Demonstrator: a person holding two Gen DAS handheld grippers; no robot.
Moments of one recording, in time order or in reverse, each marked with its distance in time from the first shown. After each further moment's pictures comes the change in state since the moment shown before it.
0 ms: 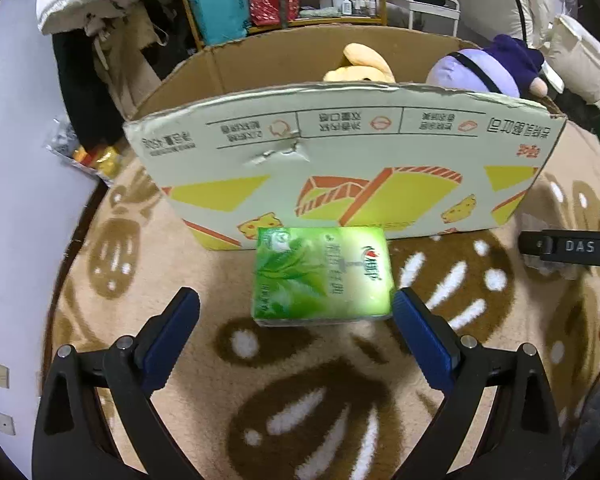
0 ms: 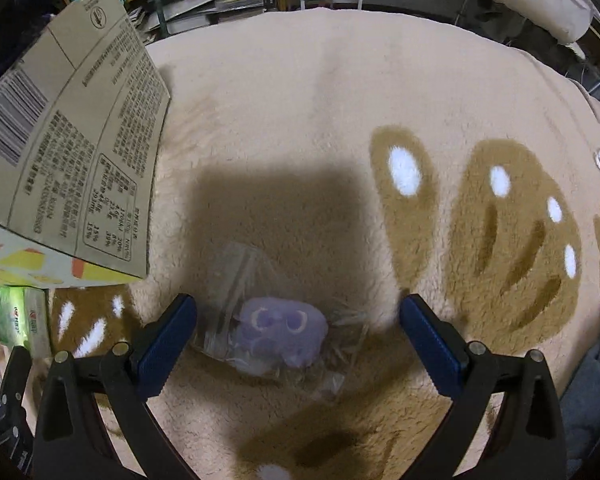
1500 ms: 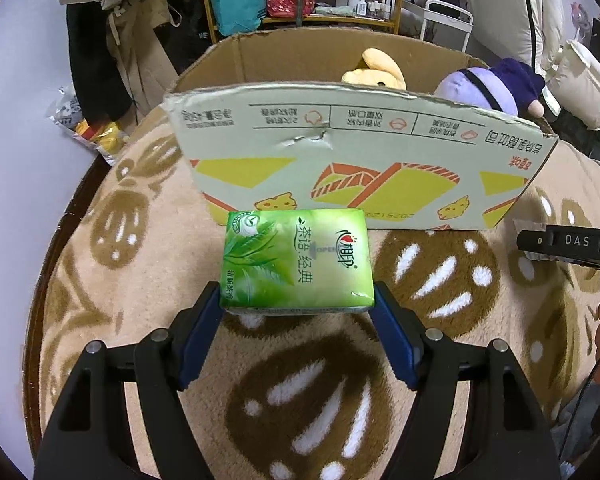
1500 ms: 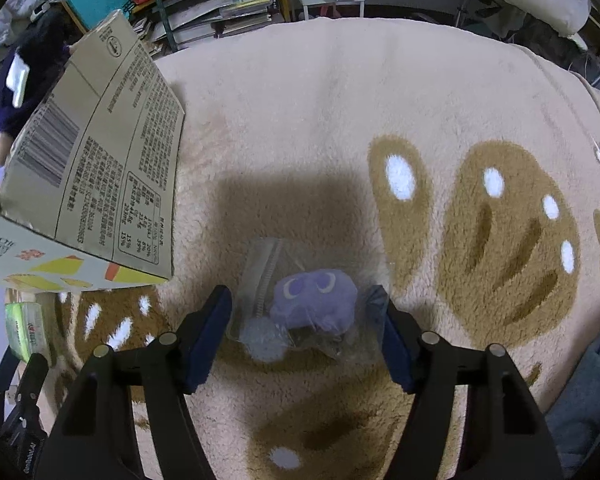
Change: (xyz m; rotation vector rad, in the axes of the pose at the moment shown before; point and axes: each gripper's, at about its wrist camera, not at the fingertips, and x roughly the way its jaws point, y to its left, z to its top) left arm -0.024 0.012 -0.010 -0.088 0.026 -0.028; right arm -0.020 -0.017 -0.002 0.015 -0.012 0.053
